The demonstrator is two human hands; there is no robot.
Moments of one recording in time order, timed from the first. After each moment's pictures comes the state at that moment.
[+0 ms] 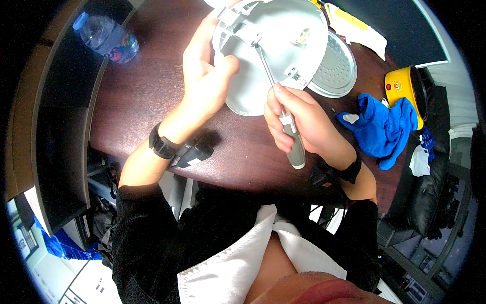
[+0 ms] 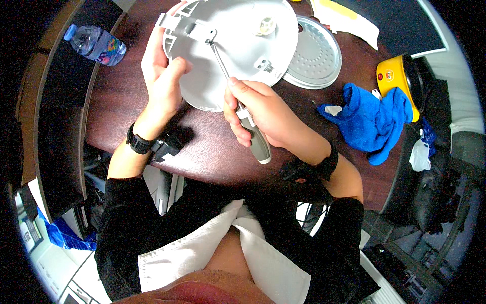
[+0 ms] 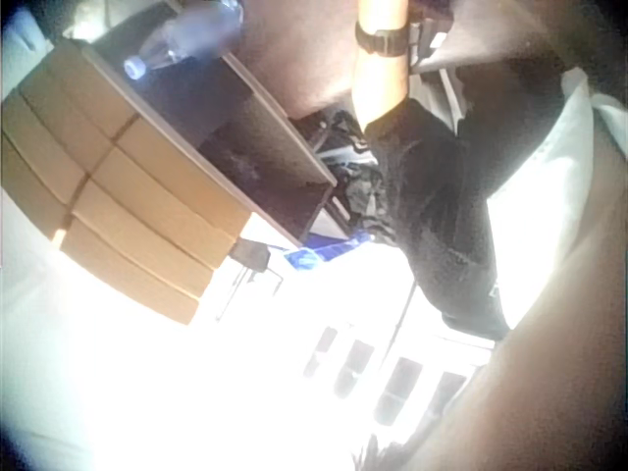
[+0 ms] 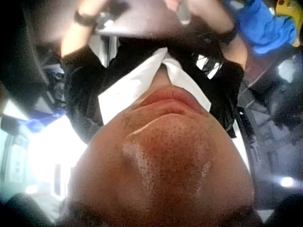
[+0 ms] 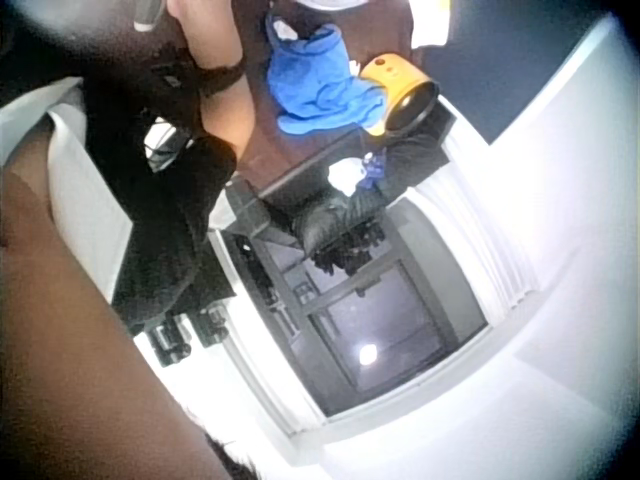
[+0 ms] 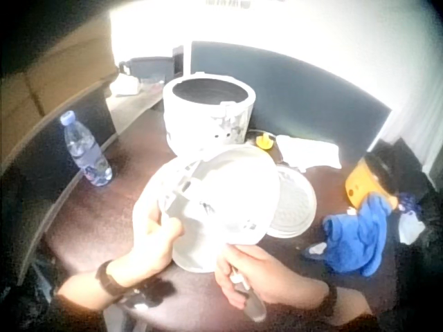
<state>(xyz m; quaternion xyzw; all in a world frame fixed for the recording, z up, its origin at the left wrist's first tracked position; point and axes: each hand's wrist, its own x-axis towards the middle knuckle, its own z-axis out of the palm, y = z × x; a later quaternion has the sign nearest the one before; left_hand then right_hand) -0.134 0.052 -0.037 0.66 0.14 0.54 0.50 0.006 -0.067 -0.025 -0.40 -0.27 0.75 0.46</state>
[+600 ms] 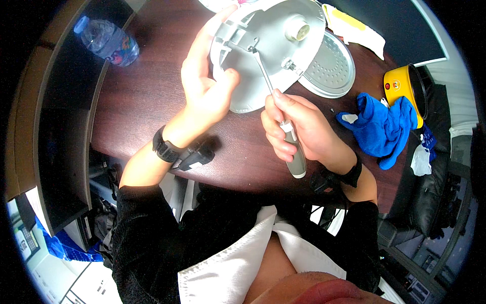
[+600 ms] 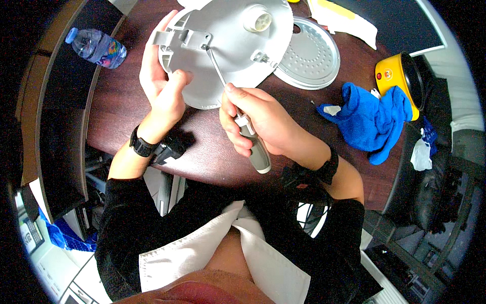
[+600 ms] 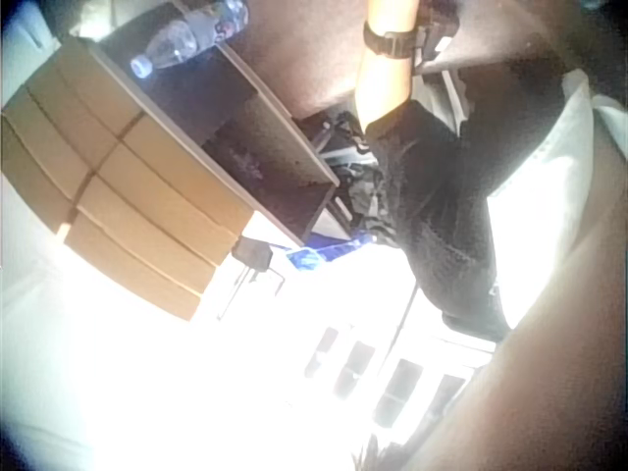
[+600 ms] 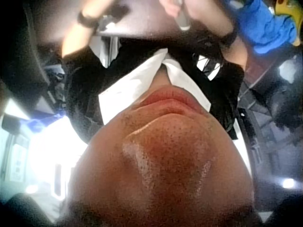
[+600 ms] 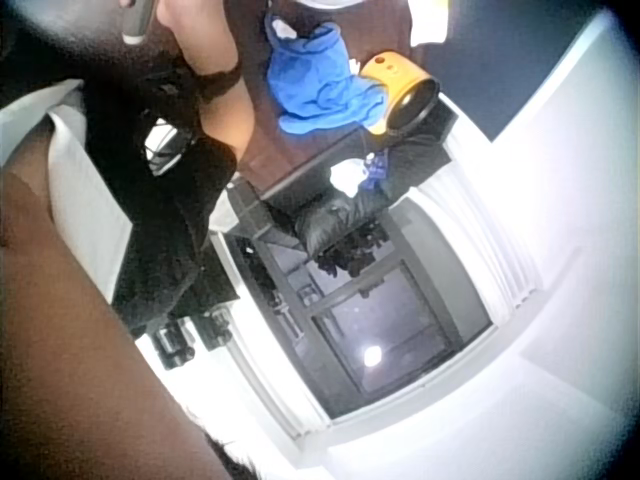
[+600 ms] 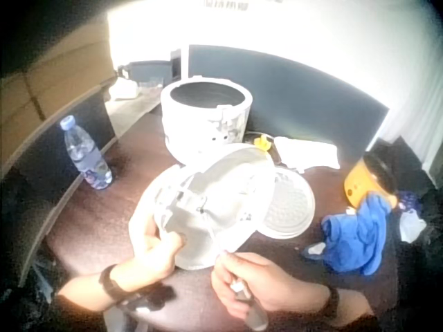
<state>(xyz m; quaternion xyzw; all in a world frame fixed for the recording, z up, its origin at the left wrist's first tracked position) -0.135 0.037 -0.031 0.68 0.16 0.56 0.46 0.002 -0.076 -0.015 -0.36 -0.23 0.79 0.45</state>
